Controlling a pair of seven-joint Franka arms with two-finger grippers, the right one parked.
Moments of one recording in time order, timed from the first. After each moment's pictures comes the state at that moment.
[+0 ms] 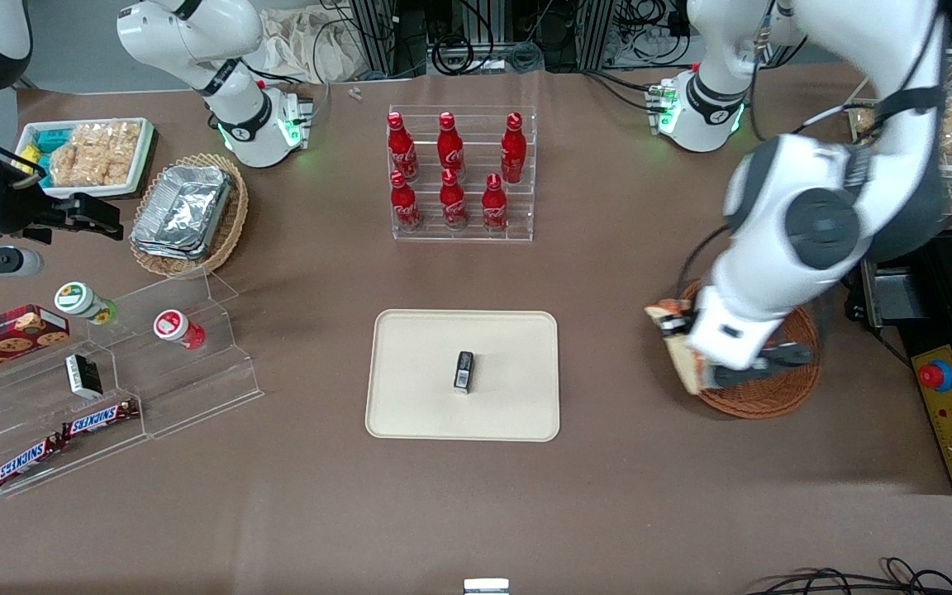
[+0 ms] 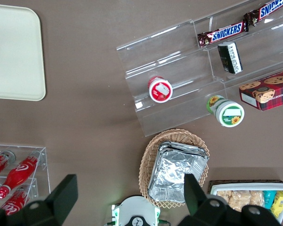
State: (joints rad) arm -0.35 0.39 -0.07 -1.47 0.03 1.82 -0.60
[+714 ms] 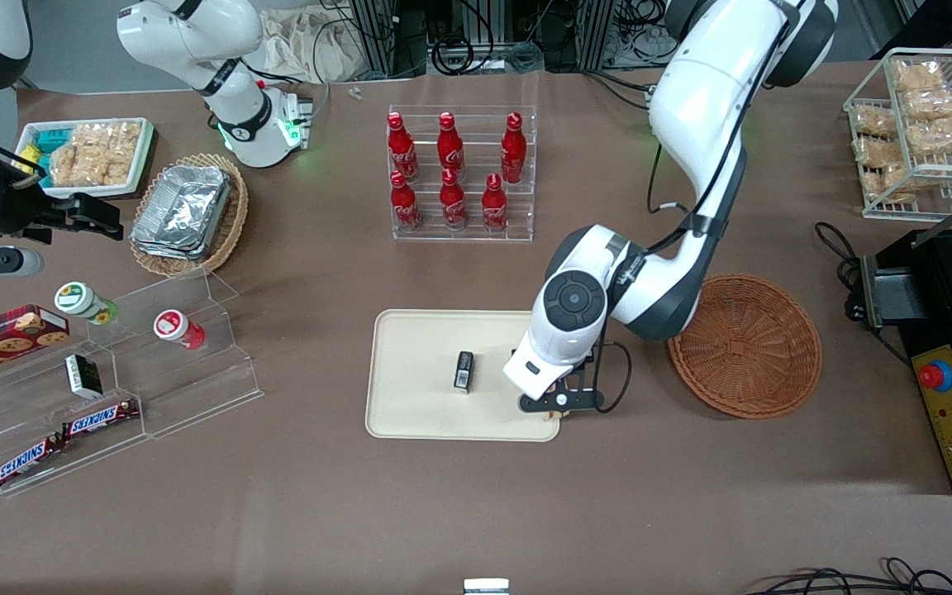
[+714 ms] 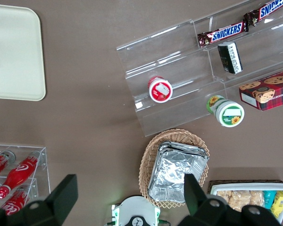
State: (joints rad) arm -0.53 0.78 -0.08 -1.25 0.04 2.05 -0.64
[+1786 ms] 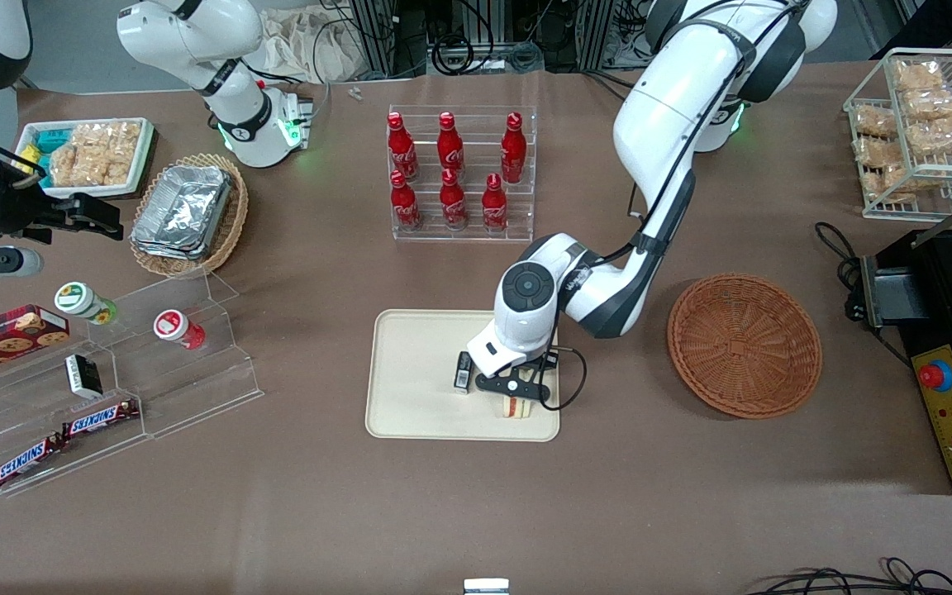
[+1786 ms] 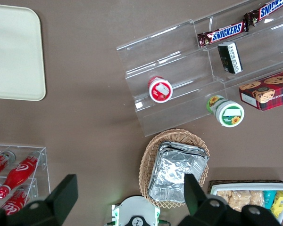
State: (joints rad) arm -0.59 0.84 -0.09 -1.37 0.14 2.28 -0.53
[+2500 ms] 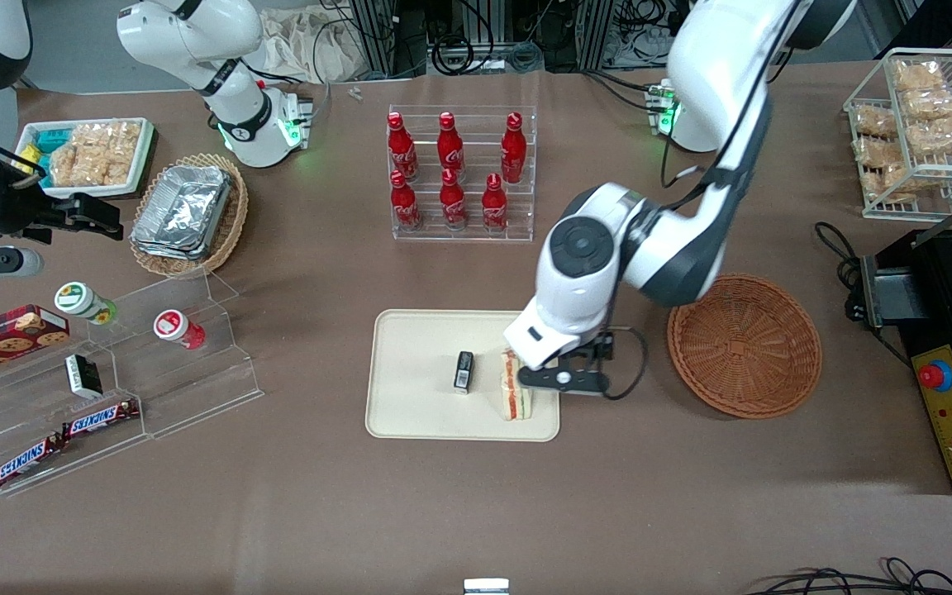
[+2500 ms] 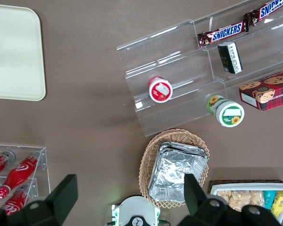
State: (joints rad) arm -0.50 0.55 -0.08 -1.36 0.14 1.97 -0.53
